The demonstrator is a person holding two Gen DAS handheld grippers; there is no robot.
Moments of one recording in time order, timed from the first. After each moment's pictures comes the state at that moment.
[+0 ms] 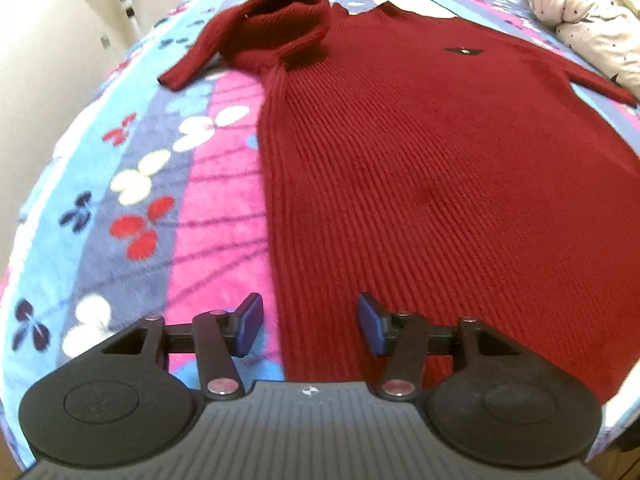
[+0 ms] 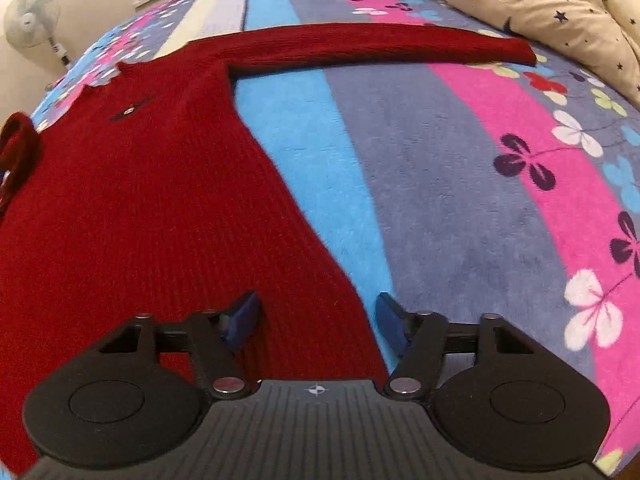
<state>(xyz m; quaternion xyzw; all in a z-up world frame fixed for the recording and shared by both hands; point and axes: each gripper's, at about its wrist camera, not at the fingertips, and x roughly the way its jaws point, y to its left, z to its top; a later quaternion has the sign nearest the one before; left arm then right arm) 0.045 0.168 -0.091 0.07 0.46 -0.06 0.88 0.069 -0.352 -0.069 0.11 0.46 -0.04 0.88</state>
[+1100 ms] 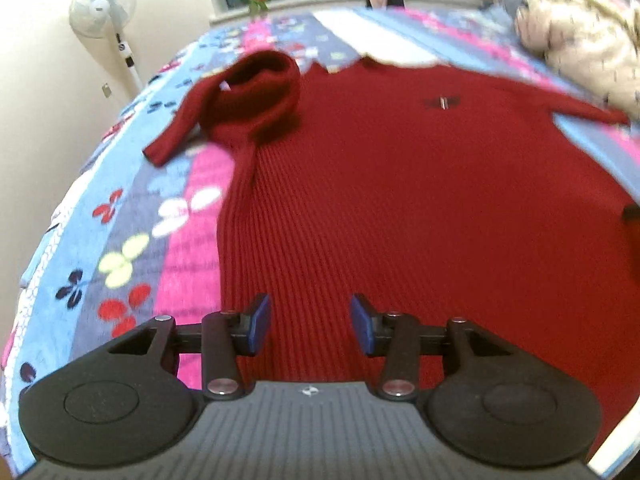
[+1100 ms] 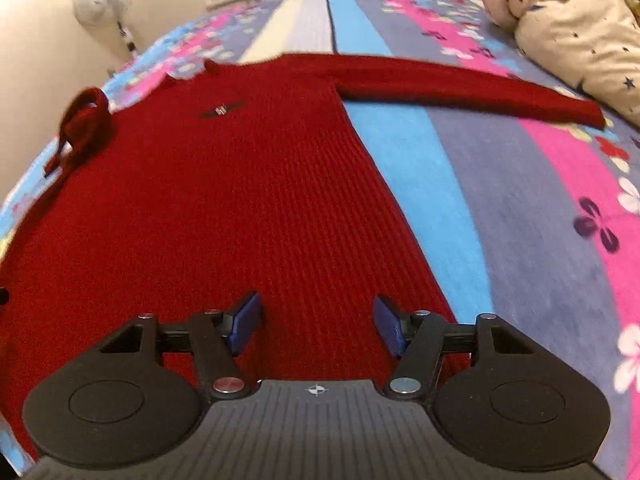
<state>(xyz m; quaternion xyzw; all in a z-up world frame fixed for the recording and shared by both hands) 0.062 0.121 -0.045 0.07 0.39 -0.05 0.92 0.080 -0.299 -0.047 0.07 0.42 0.03 0.90</state>
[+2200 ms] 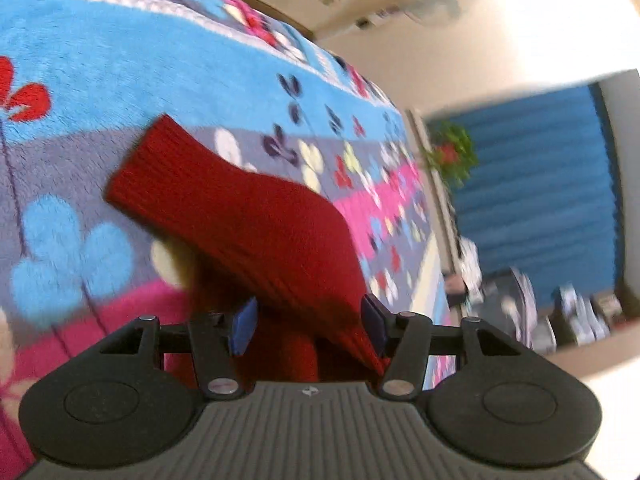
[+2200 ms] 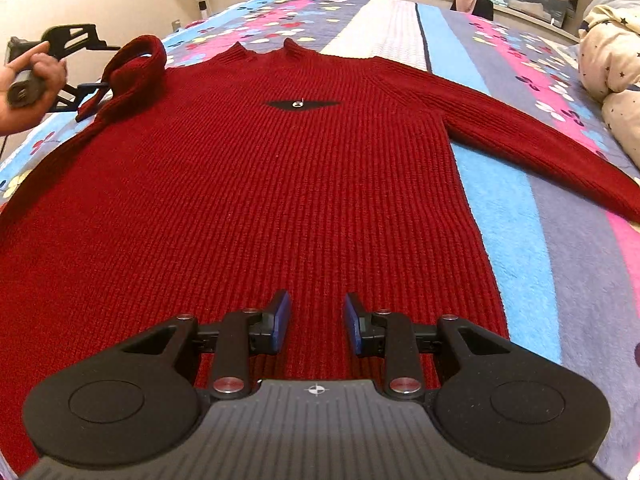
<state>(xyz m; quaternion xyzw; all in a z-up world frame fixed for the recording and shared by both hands) 0.346 0.280 -0.082 -0.58 0.26 0.09 0.76 0.139 -0.245 -0.057 -0.04 0.42 0.11 0.90</state>
